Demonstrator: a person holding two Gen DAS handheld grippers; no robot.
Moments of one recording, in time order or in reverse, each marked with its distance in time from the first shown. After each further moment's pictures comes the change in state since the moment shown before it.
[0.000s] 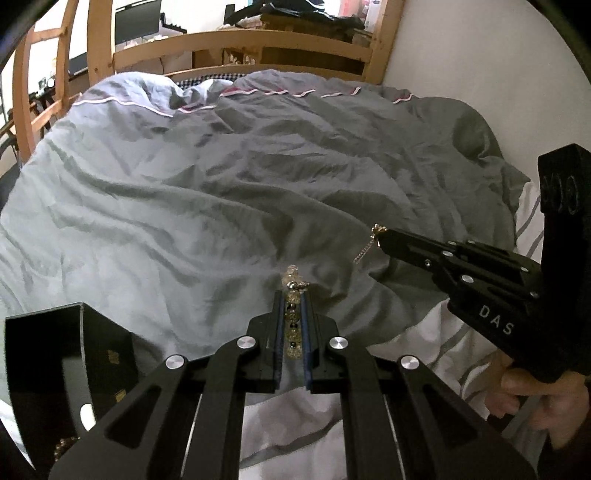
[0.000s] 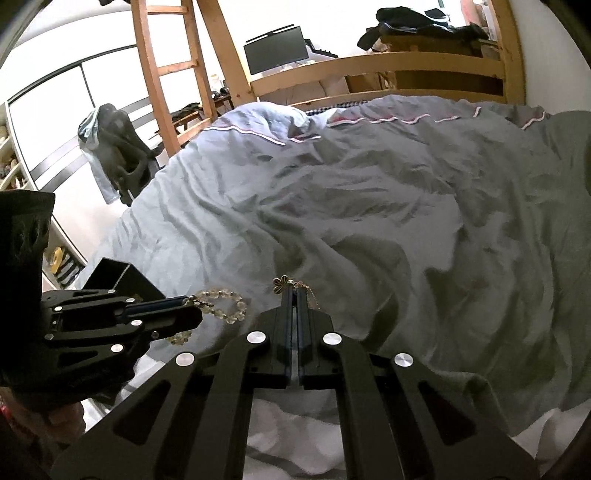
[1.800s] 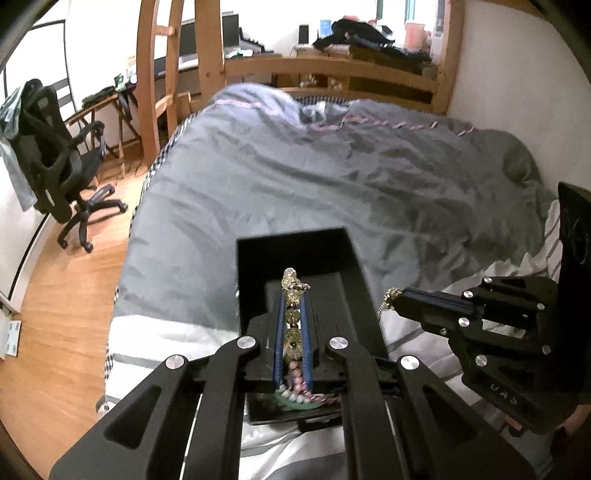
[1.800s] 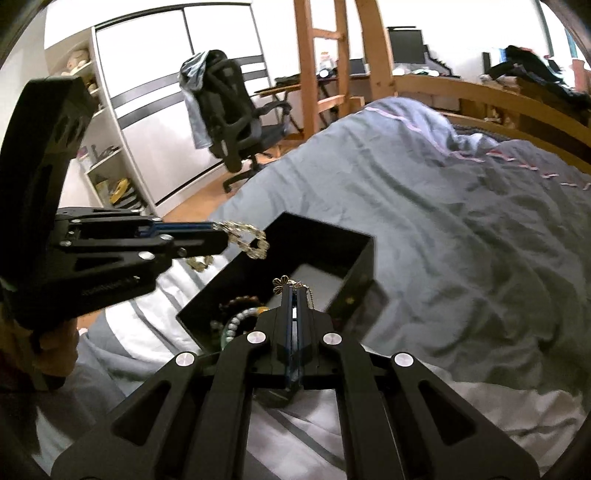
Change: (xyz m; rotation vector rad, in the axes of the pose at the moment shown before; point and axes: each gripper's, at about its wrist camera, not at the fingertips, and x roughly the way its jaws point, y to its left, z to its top) left arm -0.146 0.124 -0.068 -0.098 -0.043 0.235; right arm -0.010 0.213 -0.036 -0.280 0.073 0.232
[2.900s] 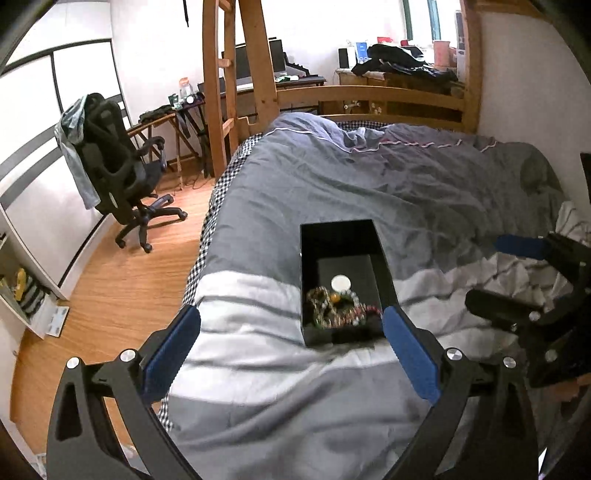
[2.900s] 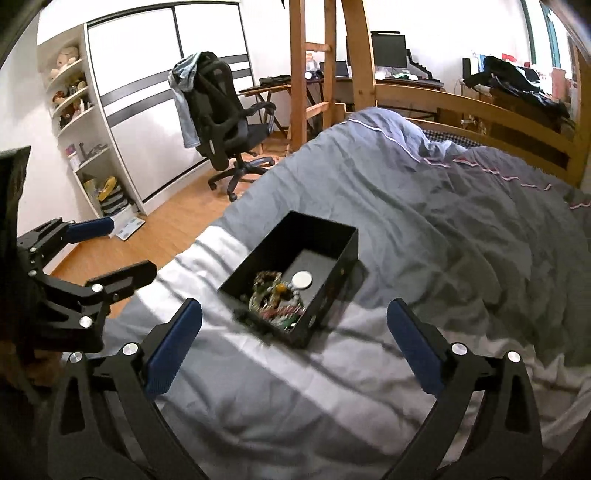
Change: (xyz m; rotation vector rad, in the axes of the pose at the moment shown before) left arm -0.127 -0.010 -0.059 -0.033 -0.098 0.206; right arm -0.106 0.039 -0.008 0.017 0.015 -0.103
